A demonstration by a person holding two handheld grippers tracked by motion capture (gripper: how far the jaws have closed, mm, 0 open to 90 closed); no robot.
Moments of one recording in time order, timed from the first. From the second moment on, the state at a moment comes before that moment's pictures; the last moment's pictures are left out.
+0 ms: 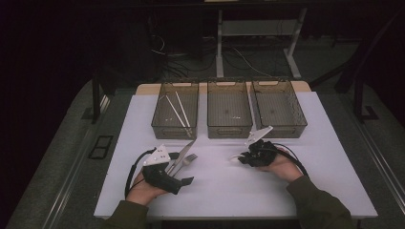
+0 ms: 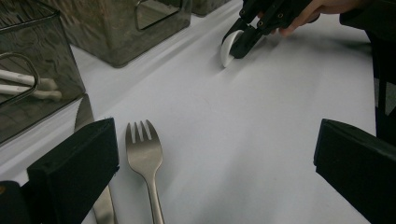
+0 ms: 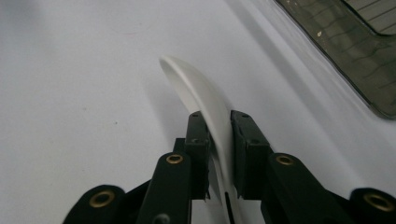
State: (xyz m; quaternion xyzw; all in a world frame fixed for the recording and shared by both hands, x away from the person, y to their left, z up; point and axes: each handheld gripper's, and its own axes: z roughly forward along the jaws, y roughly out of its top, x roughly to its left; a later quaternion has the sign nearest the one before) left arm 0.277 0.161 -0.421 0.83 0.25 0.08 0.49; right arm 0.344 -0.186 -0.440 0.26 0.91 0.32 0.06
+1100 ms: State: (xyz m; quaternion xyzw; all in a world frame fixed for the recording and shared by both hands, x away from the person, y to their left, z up) left arm 0.277 0.161 -0.421 0.83 0.25 0.08 0.49; right arm 0.349 -0.200 -0.415 0.28 0.90 0.34 0.06
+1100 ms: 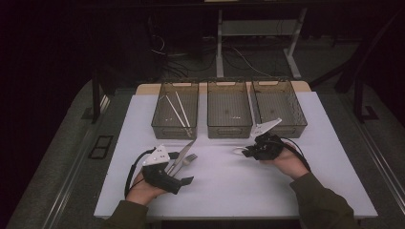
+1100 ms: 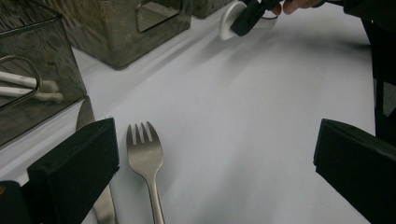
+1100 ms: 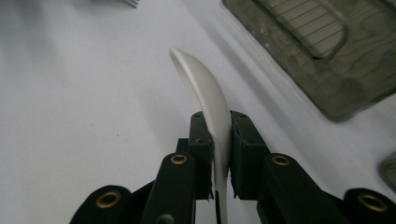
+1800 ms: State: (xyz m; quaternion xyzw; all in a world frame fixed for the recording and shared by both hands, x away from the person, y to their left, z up) left arm 0.276 0.160 -0.422 0.83 0.25 0.08 0.49; right arm 0.361 -0.213 -0.384 0.29 0.88 0.37 0.07
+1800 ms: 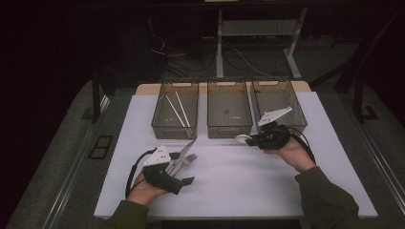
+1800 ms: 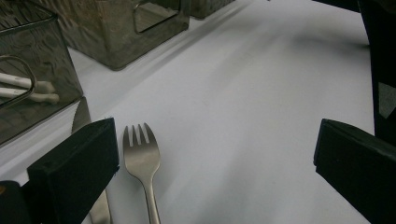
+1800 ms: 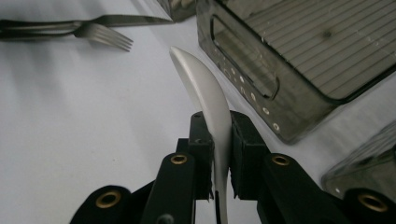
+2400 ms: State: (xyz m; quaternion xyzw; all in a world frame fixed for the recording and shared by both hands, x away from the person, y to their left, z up) left arm 0.276 0.161 -0.421 0.82 0.25 0.08 0.50; right arm 0.384 -0.207 -0.348 0.29 0.87 0.39 0.09
